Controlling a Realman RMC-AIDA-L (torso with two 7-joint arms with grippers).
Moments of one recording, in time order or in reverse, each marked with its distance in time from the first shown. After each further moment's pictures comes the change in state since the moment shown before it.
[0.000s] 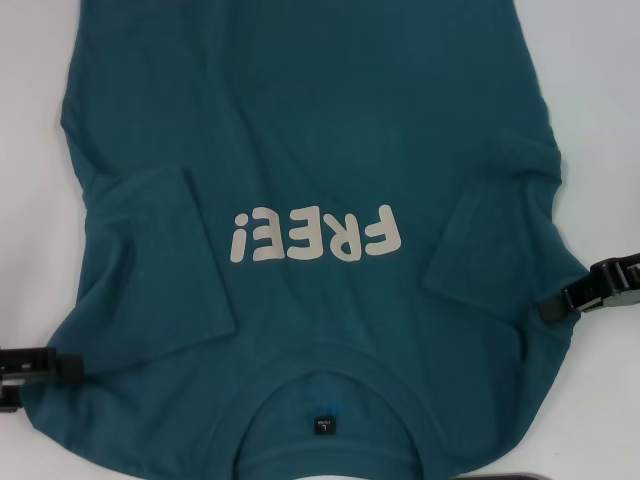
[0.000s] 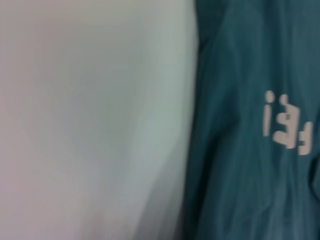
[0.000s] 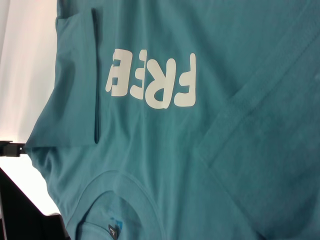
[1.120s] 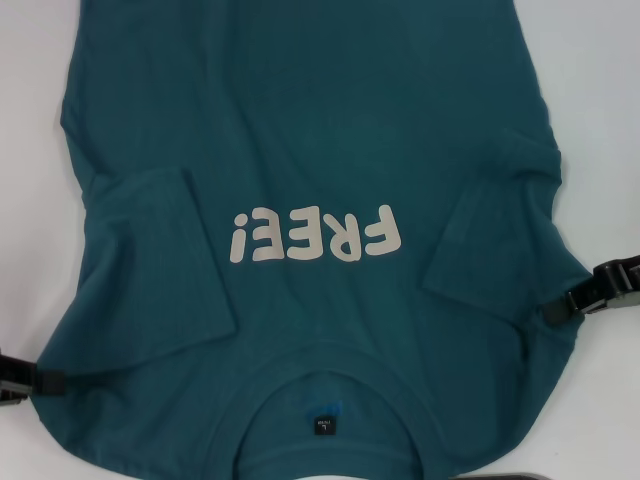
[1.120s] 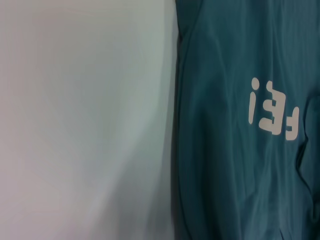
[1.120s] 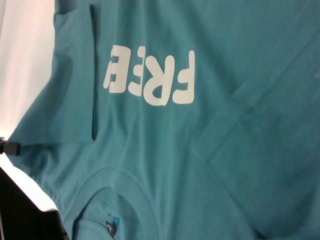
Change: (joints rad) left arm -0.015 0.004 0.030 -0.033 -0.002 0.058 -0.016; right arm 0.004 -0.005 -0.011 0.000 -0.006 -0.003 0.000
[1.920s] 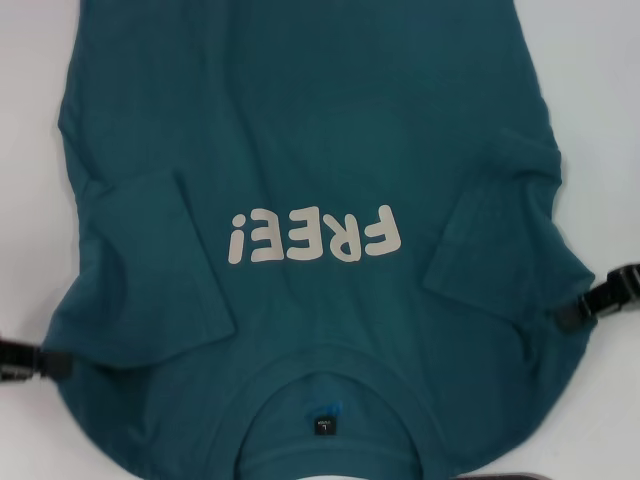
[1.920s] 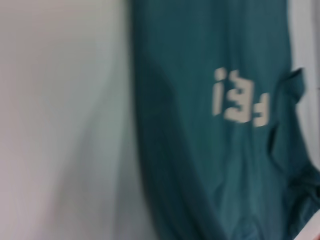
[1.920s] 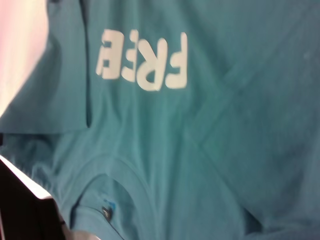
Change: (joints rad) left arm -0.012 0.004 0.007 -0.030 -0.054 0.071 0.057; right arm -0.002 -0.016 0.007 0.000 -0.013 -0.030 -0.015
